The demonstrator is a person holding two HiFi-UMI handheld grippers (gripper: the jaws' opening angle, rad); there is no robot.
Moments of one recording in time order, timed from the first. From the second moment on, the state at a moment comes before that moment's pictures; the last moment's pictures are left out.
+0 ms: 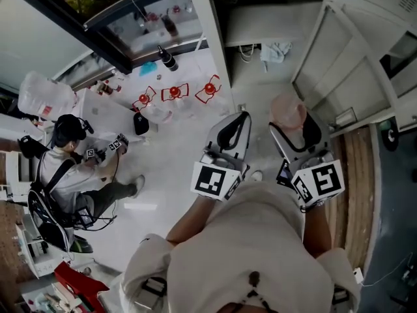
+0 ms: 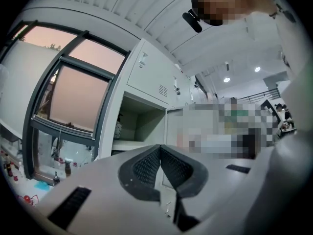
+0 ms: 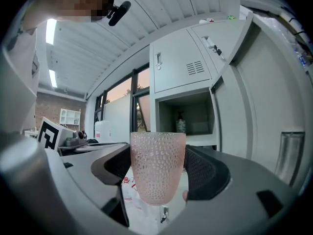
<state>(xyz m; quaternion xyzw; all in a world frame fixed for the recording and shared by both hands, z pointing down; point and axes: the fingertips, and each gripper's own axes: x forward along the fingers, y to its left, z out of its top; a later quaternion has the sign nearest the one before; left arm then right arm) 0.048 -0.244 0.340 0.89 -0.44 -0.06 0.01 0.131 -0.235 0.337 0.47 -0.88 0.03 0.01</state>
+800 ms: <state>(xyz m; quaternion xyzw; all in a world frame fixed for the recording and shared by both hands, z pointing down) 0.055 -0.223 0.338 0.90 -0.44 -0.07 0.01 0.124 -0.216 0.349 0.45 -0.89 0.04 0.00</state>
